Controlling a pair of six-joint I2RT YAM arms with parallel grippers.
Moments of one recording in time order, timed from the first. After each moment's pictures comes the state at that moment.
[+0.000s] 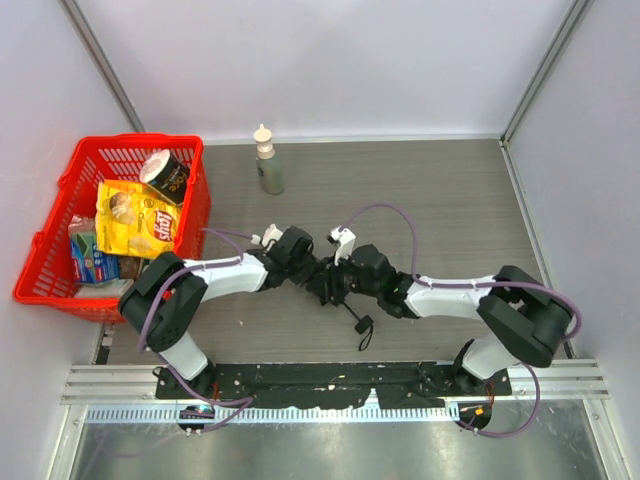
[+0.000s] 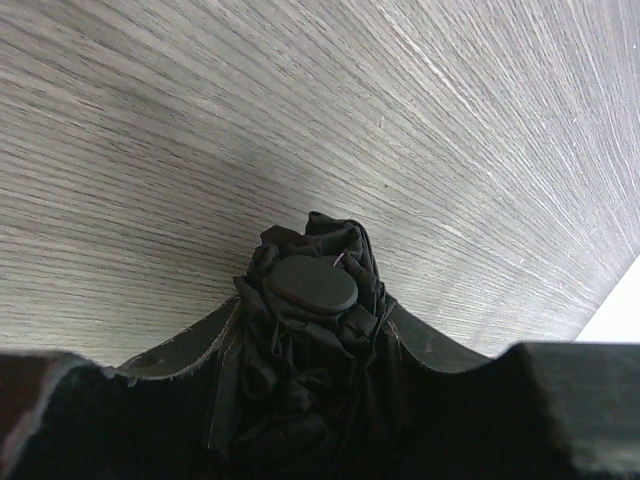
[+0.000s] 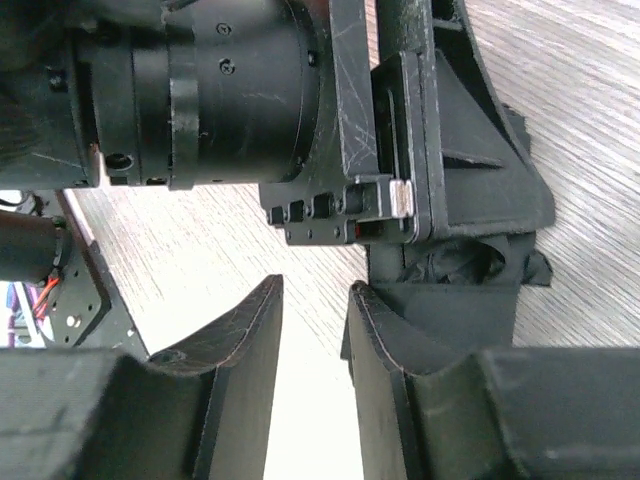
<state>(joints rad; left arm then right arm) -0.74 1.64 0.79 -0.06 -0.18 -1.41 0.88 1.53 0.59 0.55 -0.21 0.48</state>
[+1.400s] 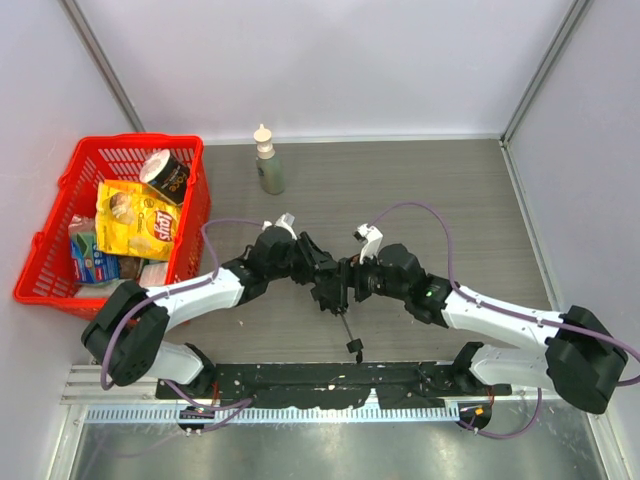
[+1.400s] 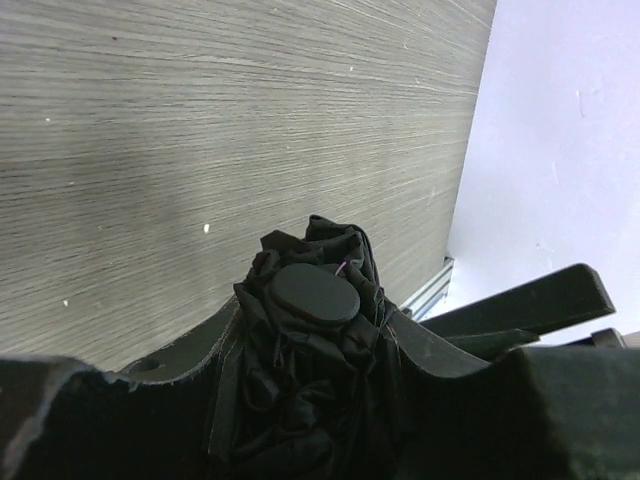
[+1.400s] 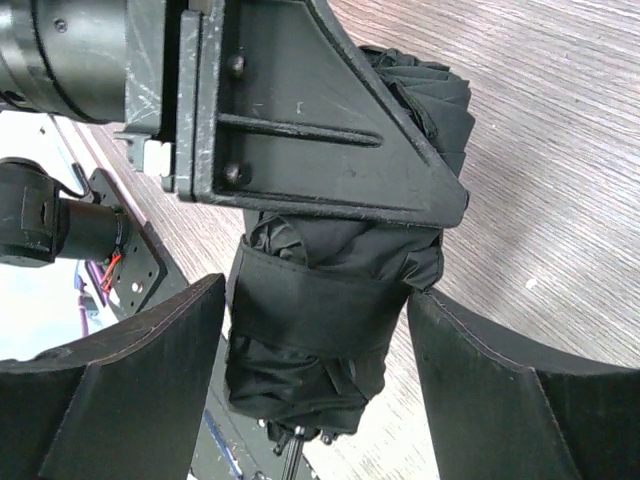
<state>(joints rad) -0.72 1.39 0.66 0.17 0.18 -1.18 0.86 1.14 0.55 0.18 -0.20 0.55</state>
